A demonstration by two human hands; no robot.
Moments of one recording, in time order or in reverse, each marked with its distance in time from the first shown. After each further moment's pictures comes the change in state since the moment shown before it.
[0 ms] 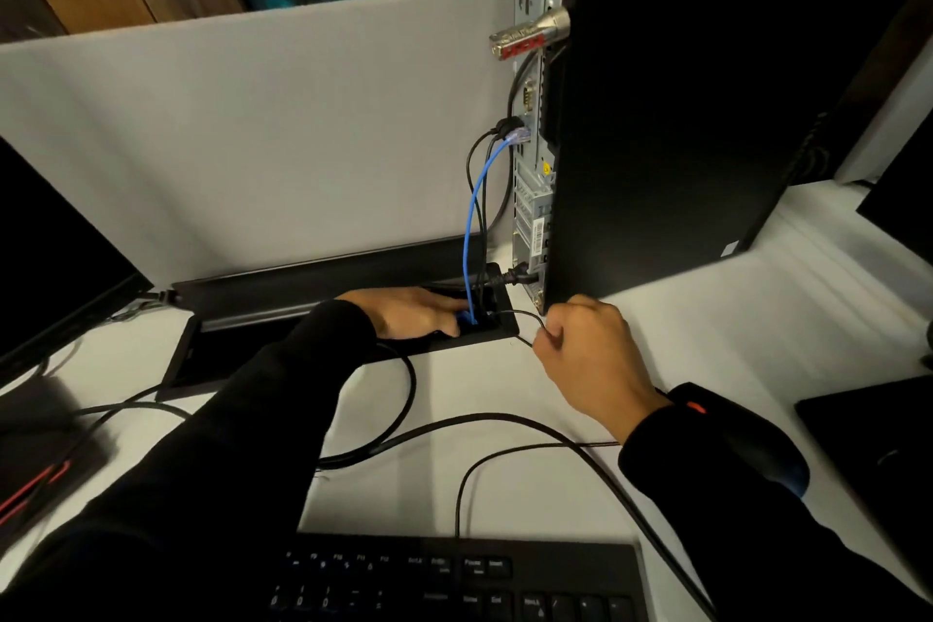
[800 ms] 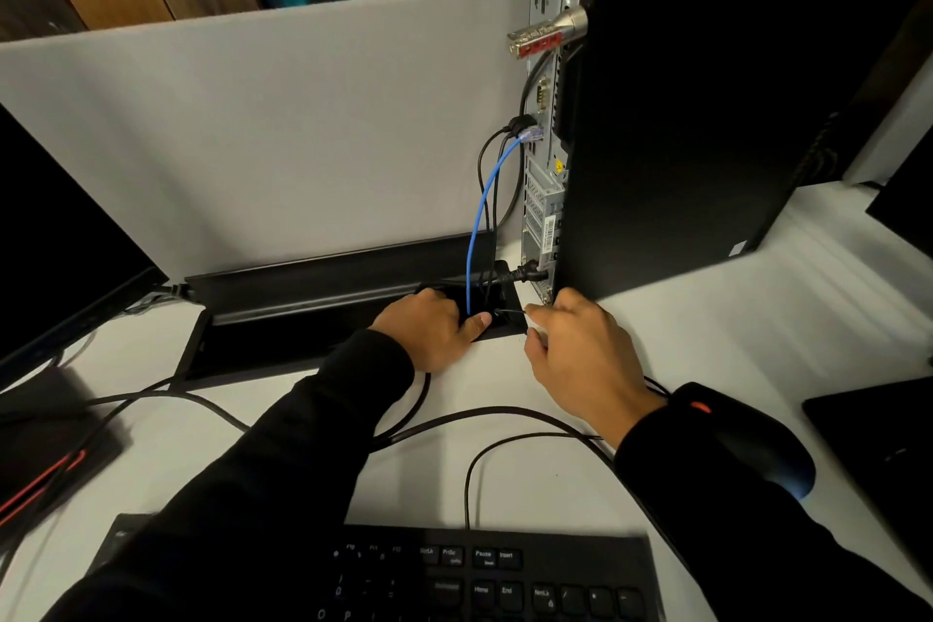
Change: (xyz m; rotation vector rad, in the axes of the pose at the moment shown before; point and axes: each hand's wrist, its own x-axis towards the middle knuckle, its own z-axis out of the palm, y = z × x) left_hand -0.002 0.005 0.038 0.381 0.337 -0.015; right_hand -0.005 -0.019 -0.002 -0.221 -0.073 -0.075
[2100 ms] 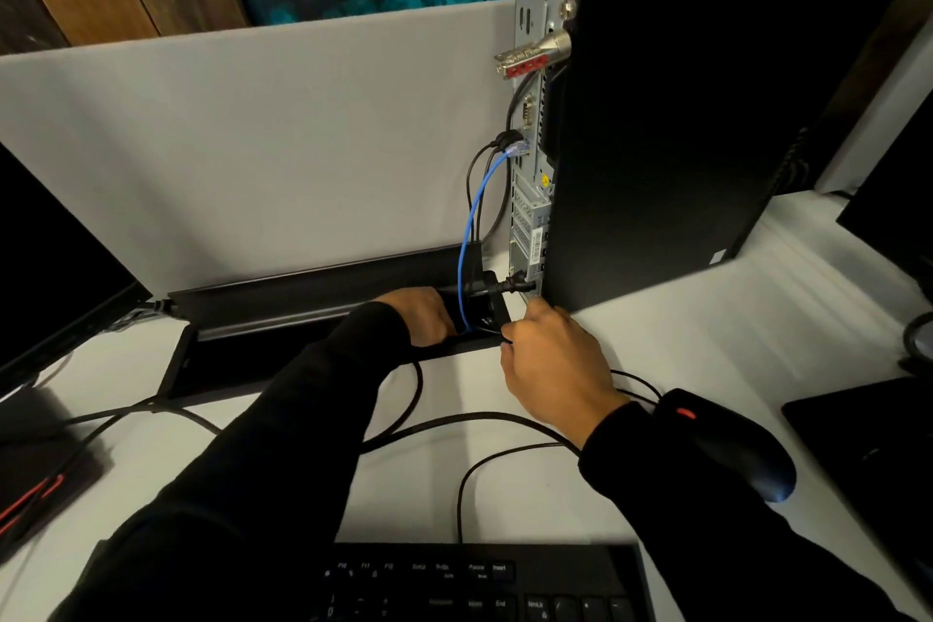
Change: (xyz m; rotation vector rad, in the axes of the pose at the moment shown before) left_hand 0.029 -0.002 -0.023 -0.143 -0.161 -0.146; right_hand 0.008 -0.015 0.007 -0.085 -0.063 -0.018
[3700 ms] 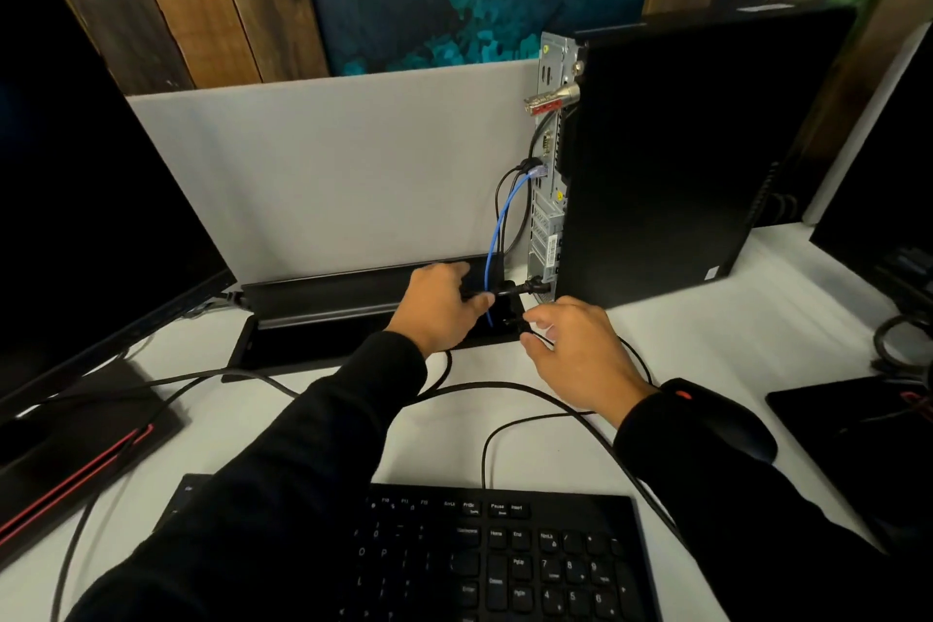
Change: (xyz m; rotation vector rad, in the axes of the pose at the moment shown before) left_hand -0.086 0.017 -0.001 -0.198 0.598 0.196; right_hand -0.030 0.005 -0.028 0.403 0.107 -0.043
